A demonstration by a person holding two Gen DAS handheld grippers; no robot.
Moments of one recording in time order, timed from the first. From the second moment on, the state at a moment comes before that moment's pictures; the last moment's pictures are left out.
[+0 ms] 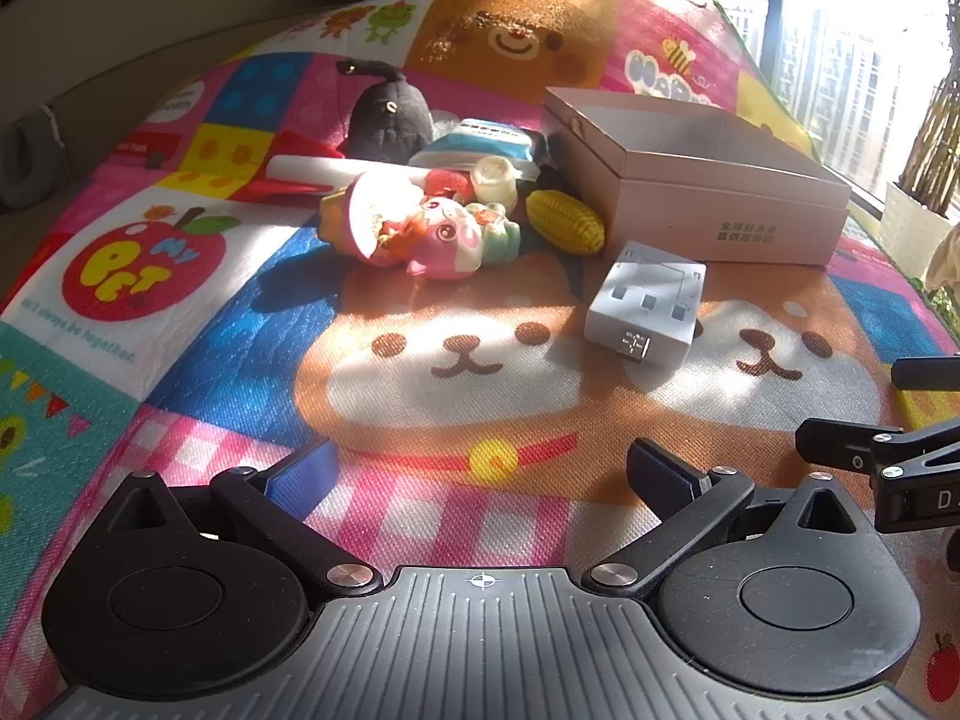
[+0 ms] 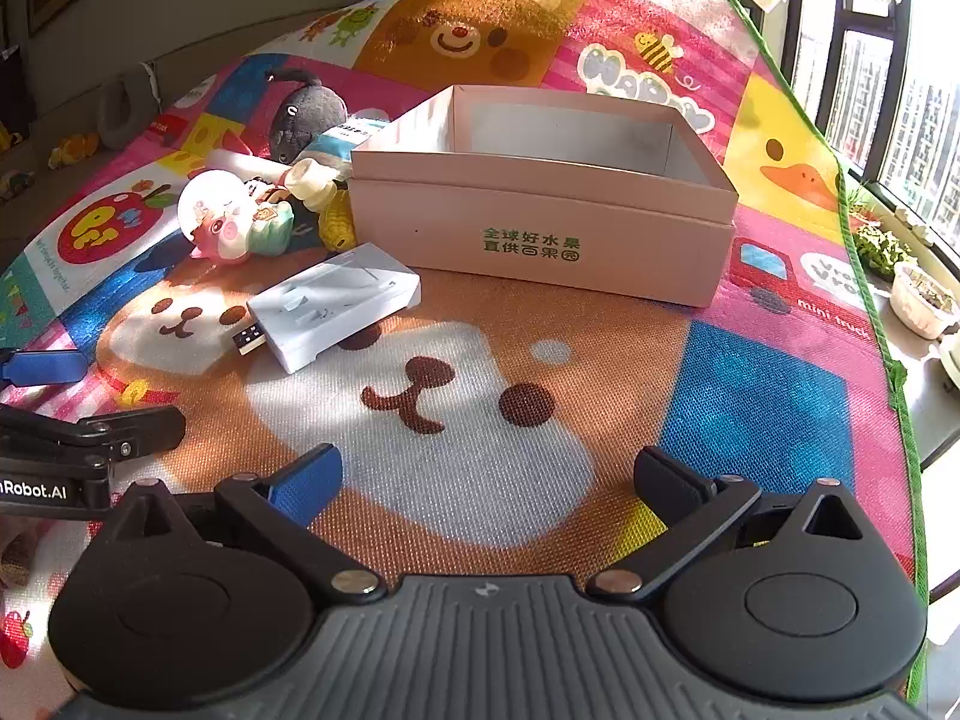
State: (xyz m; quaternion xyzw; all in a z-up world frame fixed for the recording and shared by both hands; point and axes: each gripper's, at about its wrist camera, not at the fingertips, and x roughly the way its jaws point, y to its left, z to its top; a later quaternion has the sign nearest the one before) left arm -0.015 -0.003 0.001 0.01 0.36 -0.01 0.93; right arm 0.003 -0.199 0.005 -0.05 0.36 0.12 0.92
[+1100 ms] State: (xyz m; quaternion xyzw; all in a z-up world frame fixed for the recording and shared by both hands) left arm -0.015 -0.002 0.002 0.01 0.36 -0.01 0.93; right arm -0.014 -0.202 0.003 -0.04 0.35 0.12 0.93
